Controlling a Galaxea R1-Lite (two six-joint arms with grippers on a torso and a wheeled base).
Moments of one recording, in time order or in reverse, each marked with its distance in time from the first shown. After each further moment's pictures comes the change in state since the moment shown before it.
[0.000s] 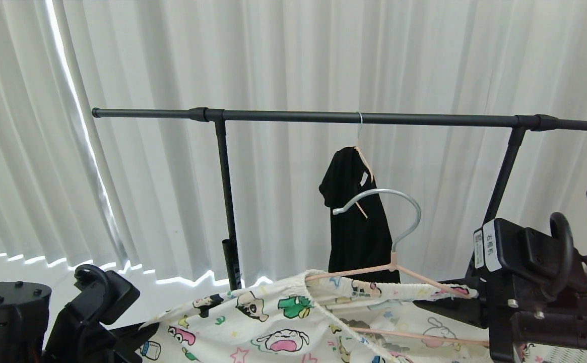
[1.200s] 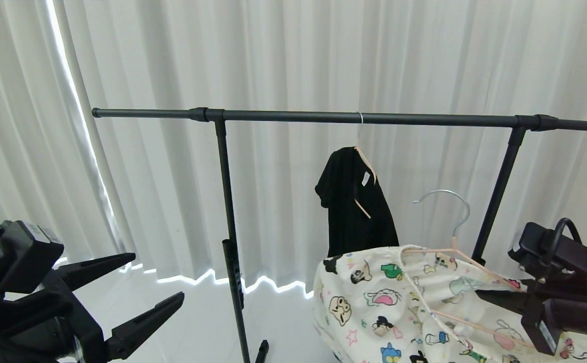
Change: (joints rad) left arm -0.009 -0.228 -0.129 -0.011 -0.250 -0.099; right arm -0.420 -0.047 0.176 0.015 -0.025 0.000
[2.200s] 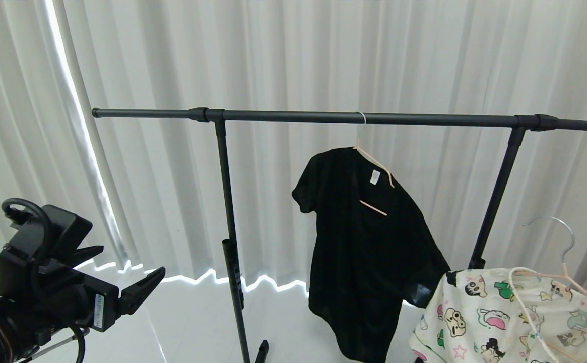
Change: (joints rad) left arm 0.081 0.134 -0.042 0.001 0.301 0.046; right arm -0.511 -0.198 0.064 0.307 -0.170 0.000
